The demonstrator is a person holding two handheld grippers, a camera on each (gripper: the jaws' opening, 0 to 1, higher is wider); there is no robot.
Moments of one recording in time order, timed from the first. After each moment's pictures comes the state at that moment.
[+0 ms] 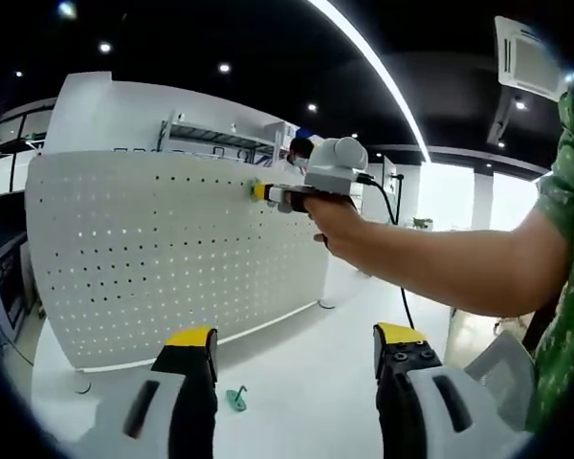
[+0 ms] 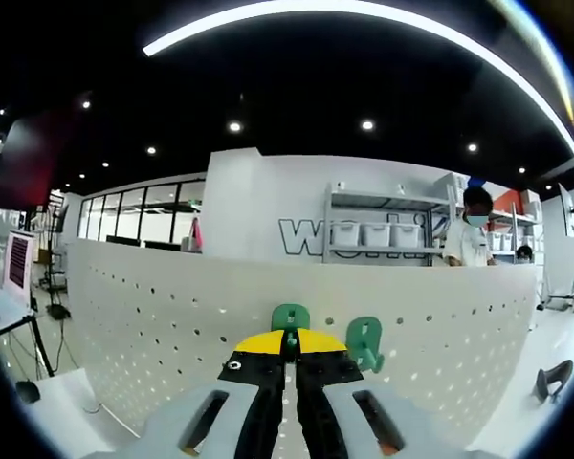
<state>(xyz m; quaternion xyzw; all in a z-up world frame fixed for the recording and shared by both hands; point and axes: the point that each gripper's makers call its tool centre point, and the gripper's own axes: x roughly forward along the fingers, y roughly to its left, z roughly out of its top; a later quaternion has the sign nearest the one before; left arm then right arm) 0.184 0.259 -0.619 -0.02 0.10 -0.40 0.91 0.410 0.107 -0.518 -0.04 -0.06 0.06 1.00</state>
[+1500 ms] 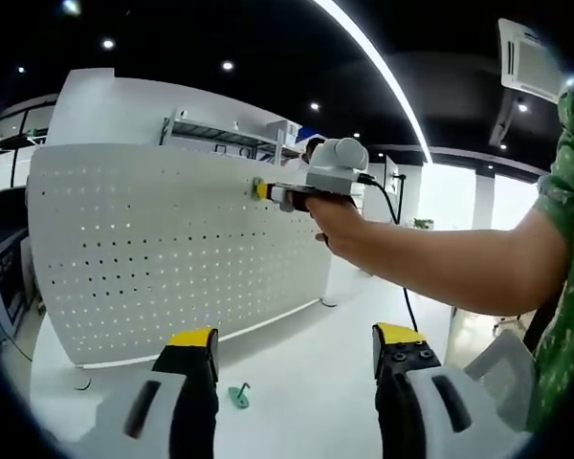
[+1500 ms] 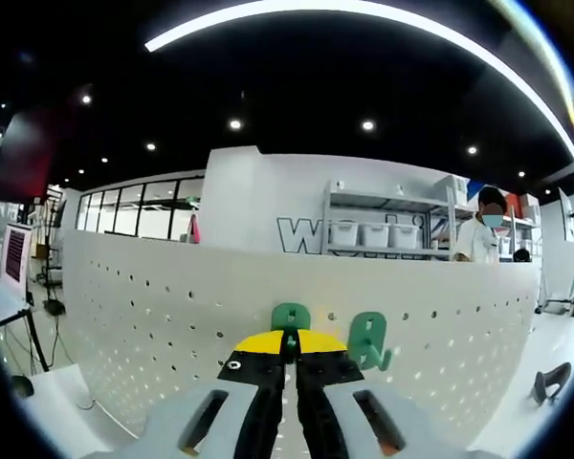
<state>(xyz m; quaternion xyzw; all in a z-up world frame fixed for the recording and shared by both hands) 0.188 0.264 -0.625 -0.03 0.11 -0.40 0.91 0.417 0.109 -0.525 -0.05 -0.06 0.05 1.00</state>
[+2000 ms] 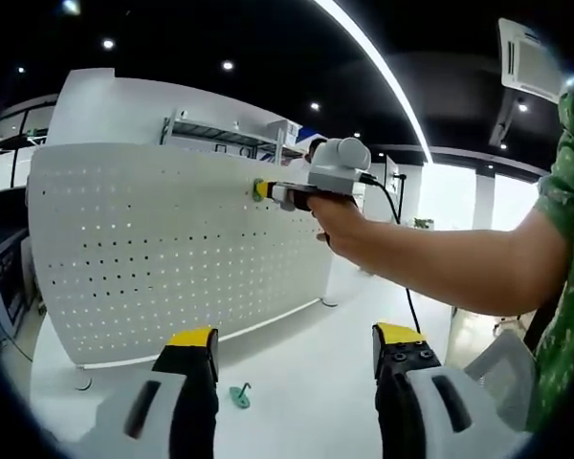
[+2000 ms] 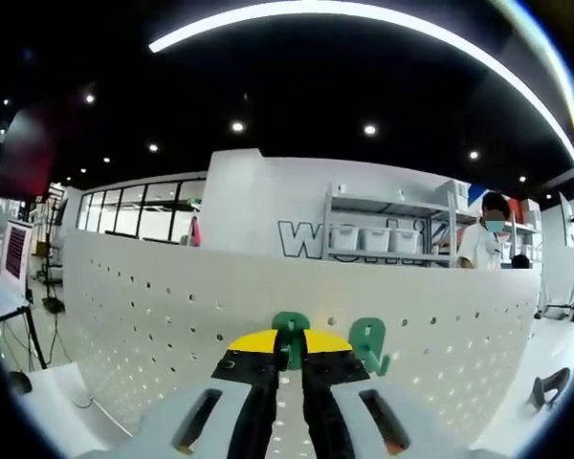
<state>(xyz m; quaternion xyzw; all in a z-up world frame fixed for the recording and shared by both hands) 0.189 0.265 -0.625 -0.03 0.11 -0.39 0.91 0.415 0.109 -0.521 -0.06 -0.07 0.06 0.99</state>
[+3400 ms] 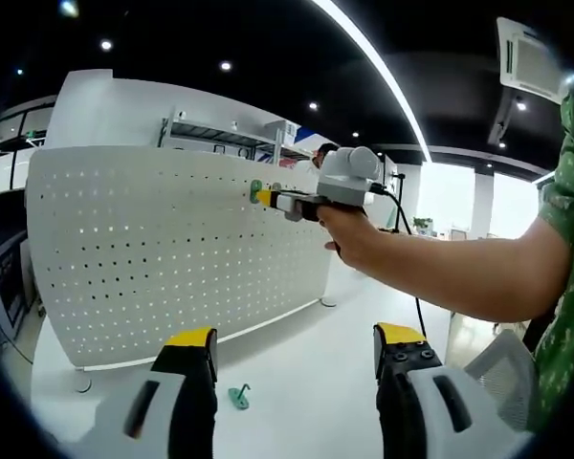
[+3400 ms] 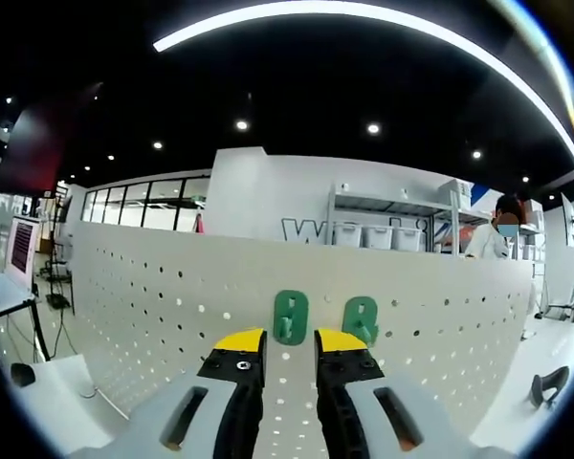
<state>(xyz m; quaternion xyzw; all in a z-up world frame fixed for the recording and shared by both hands) 0.187 0.262 -0.622 -0.02 0.10 -0.40 0.91 0.398 0.104 -0.534 -0.06 -0.06 0.06 0.99</state>
